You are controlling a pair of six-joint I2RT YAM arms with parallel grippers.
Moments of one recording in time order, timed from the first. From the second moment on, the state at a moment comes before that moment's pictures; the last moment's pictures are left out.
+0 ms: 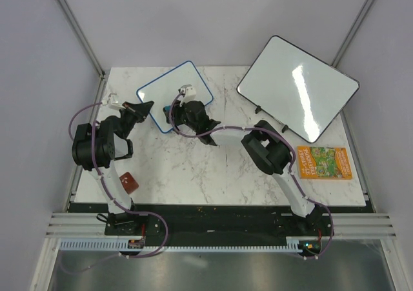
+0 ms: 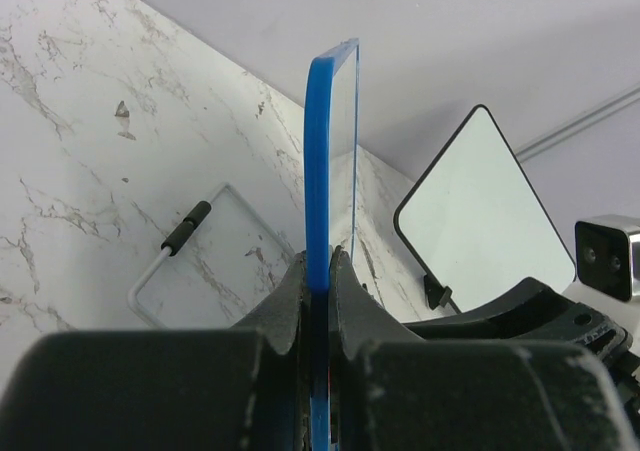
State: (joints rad) left arm 0.18 1.99 0.66 1.45 0.57 -0.92; right arm 0.84 2.34 1.63 0.52 0.09 0.44
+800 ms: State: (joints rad) left arm 0.17 1.99 0.66 1.46 0.58 -0.91; right arm 0.74 2.27 1.48 0.43 0.27 0.58
